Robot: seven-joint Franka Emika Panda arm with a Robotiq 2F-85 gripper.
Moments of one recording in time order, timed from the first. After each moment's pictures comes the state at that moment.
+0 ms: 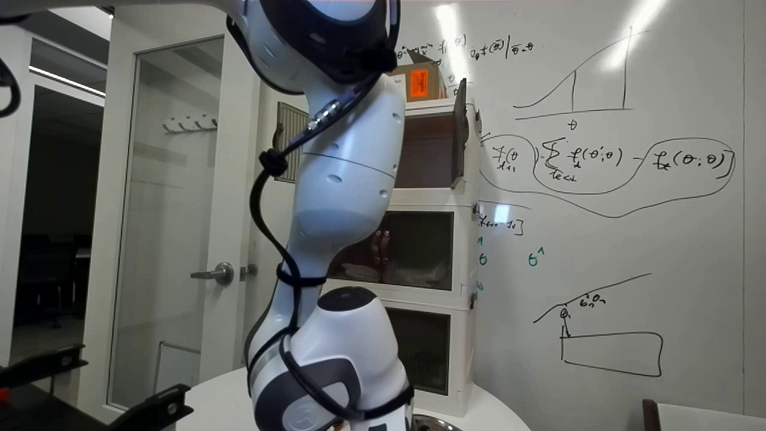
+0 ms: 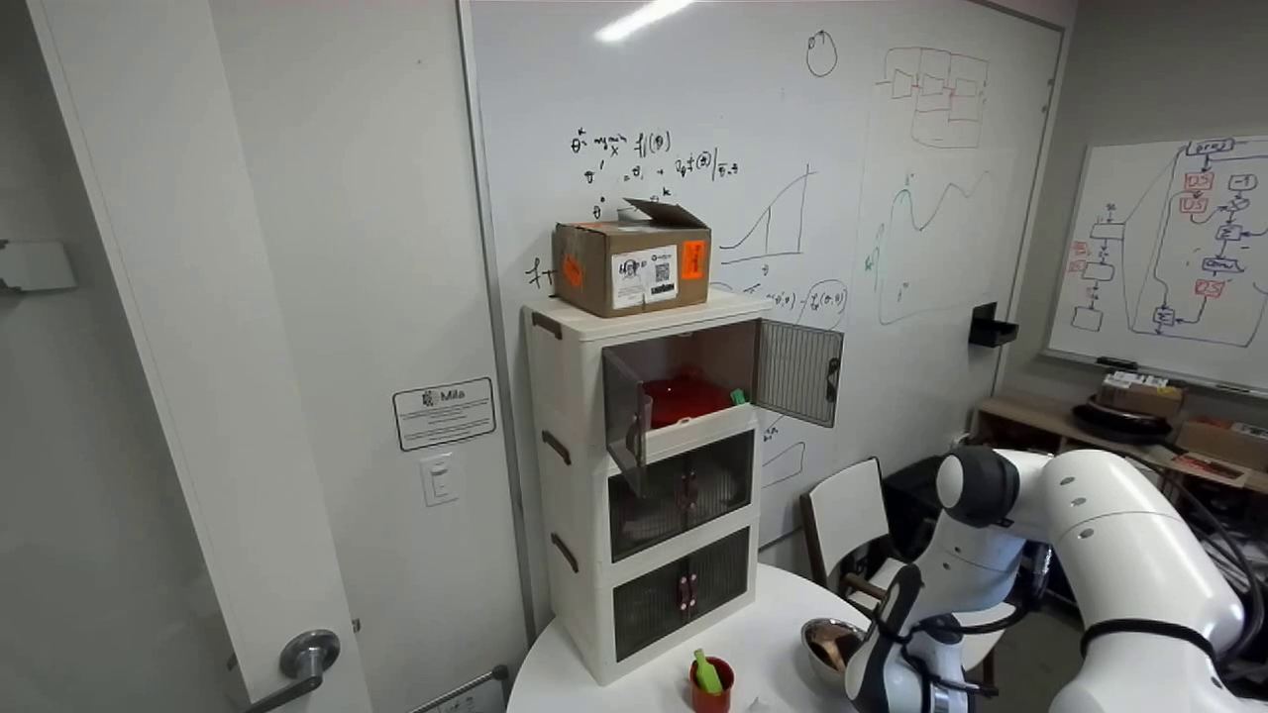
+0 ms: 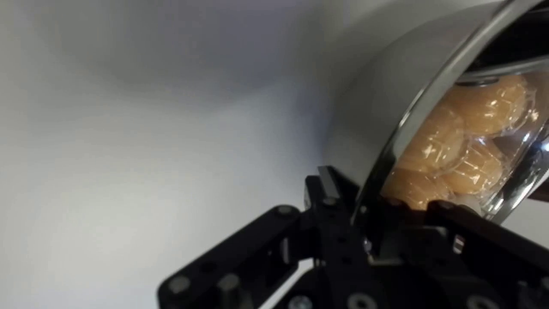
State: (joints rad) arm -0.70 1.20 0.15 -2.07 0.01 3.70 1.21
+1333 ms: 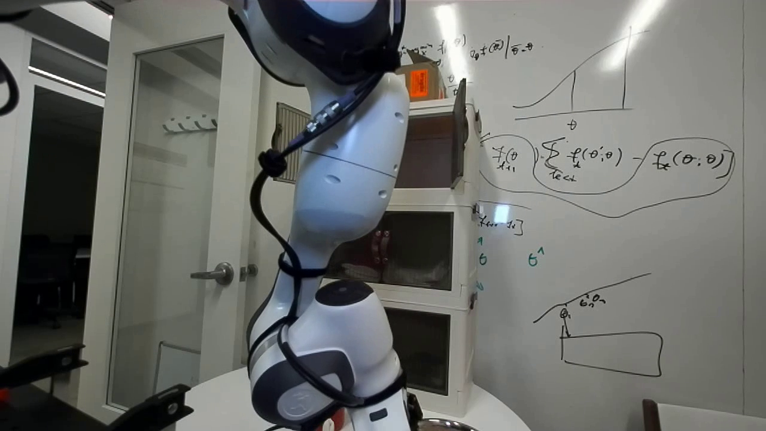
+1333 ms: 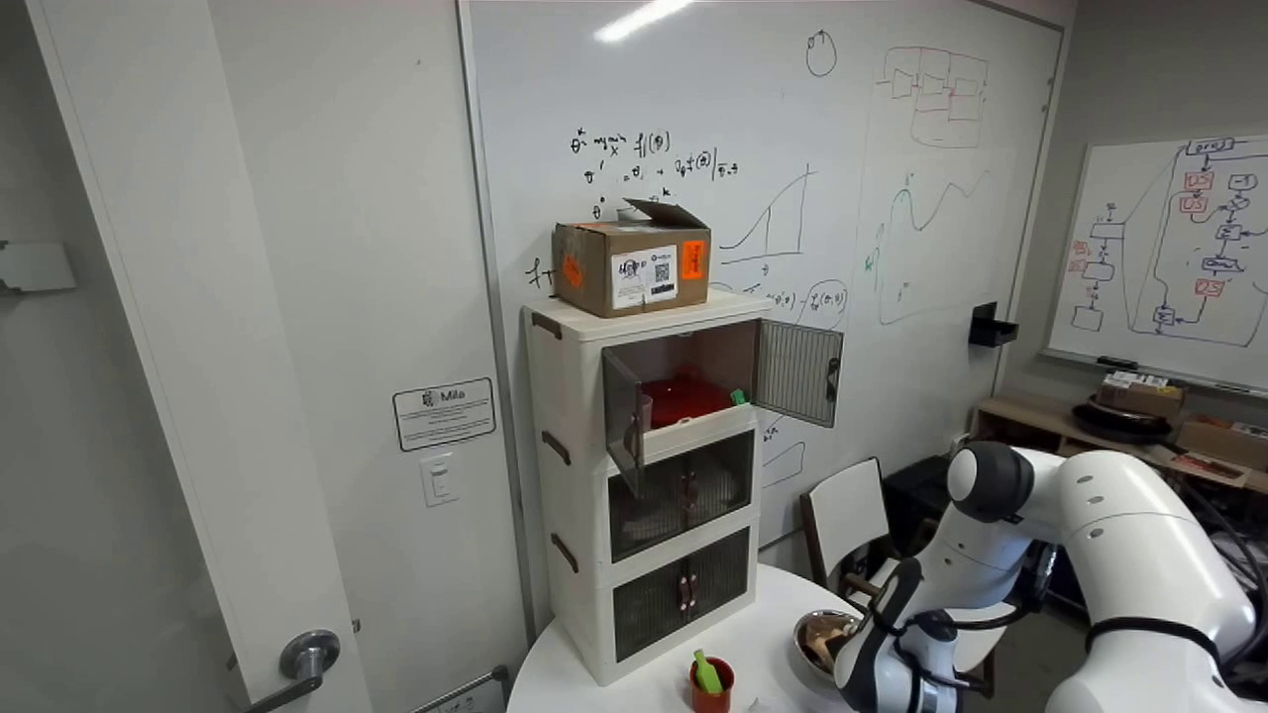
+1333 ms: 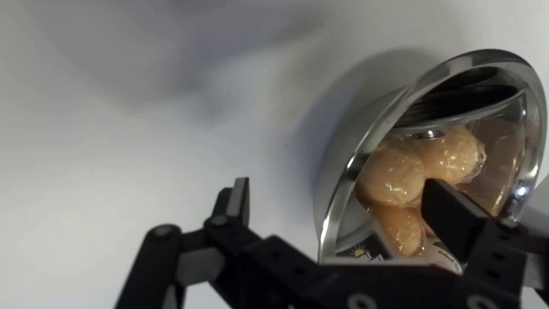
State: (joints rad) arm -0.76 1.19 0.24 -2.10 0.01 3.71 1.00
